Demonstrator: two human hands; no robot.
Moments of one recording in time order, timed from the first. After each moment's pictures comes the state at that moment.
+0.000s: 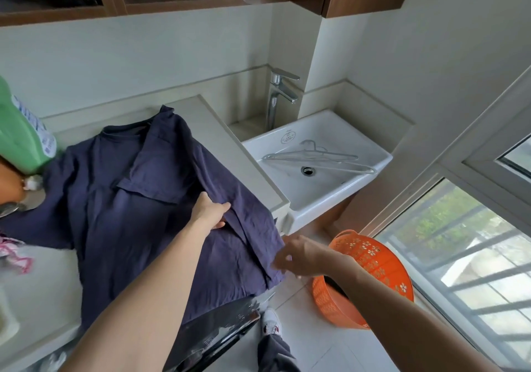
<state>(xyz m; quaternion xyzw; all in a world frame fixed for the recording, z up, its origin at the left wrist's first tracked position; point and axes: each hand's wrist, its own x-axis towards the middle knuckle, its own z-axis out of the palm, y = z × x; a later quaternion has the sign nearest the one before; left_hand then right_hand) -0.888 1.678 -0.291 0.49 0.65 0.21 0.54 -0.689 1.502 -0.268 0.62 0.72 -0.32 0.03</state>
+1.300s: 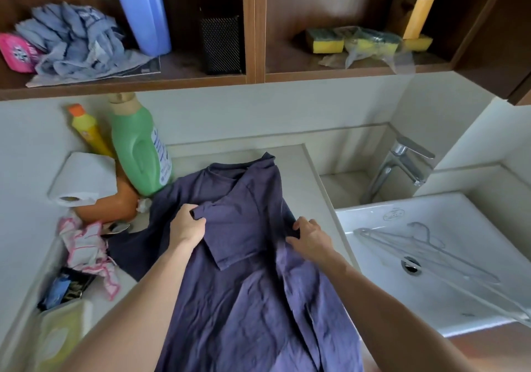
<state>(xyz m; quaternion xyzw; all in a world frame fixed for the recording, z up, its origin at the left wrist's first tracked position) -1.072 1.829 -0.262 0.48 0.78 0.27 0.29 -0.772 1.803 -0.271 0.71 0.65 -0.27 -0.07</state>
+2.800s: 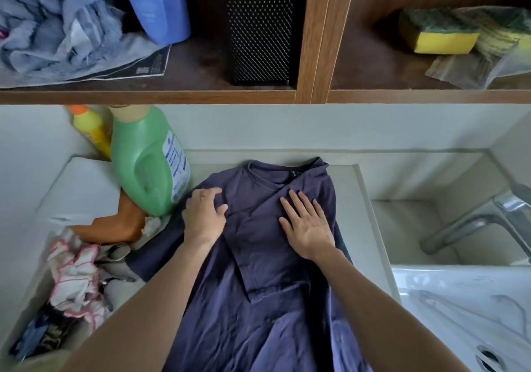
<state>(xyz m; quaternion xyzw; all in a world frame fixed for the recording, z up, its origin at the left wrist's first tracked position) -1.082 1.953 -0.271 0.54 0.80 0.21 0.15 -0.836 1.993 -0.340 0.55 0.83 -0.07 -0.03</state>
